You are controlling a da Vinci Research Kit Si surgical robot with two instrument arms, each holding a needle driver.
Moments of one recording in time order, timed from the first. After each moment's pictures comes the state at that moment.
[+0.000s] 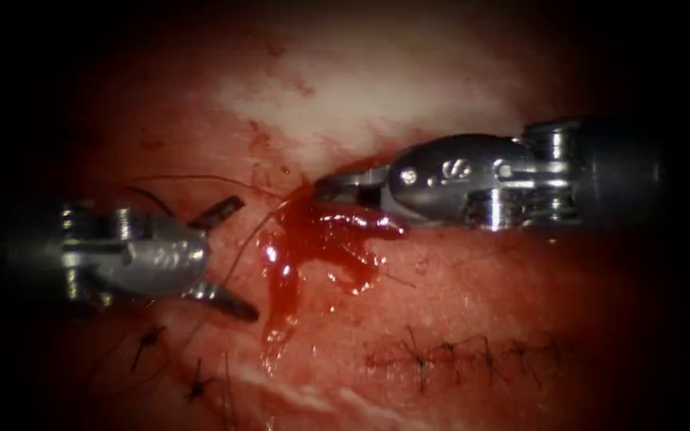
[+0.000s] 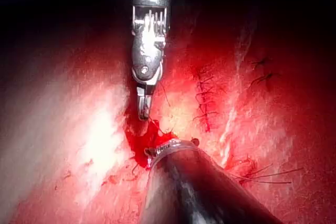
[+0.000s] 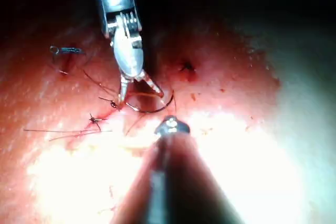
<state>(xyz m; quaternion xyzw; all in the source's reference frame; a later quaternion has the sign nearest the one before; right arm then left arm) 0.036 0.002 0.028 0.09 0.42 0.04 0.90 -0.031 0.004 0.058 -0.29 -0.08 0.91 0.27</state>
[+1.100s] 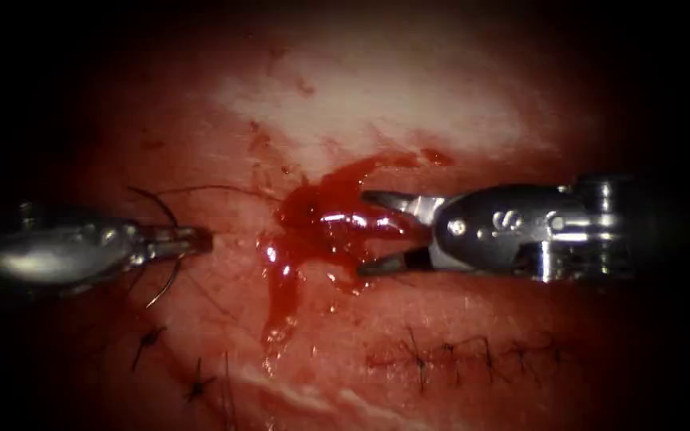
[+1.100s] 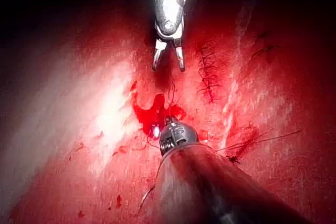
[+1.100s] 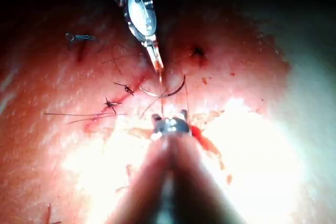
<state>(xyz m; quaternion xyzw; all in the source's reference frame) 0.032 0.000 0.027 0.12 0.45 0.08 0.88 -0.026 0.005 0.056 -0.40 -0.03 0.88 0.26</state>
